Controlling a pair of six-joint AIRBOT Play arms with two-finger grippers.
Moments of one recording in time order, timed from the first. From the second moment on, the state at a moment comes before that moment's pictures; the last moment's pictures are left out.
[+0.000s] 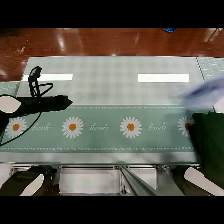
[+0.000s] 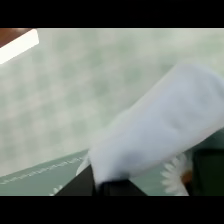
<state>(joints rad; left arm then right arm) -0.08 -0.90 0.69 0.94 -0.85 -1.41 -0.61 -1.18 1.82 -1.14 1.76 1.68</state>
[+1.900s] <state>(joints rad) -0.23 -1.42 1.42 1.21 -1.08 -1.52 0.10 -1.47 1.56 -1.39 1.36 1.71</state>
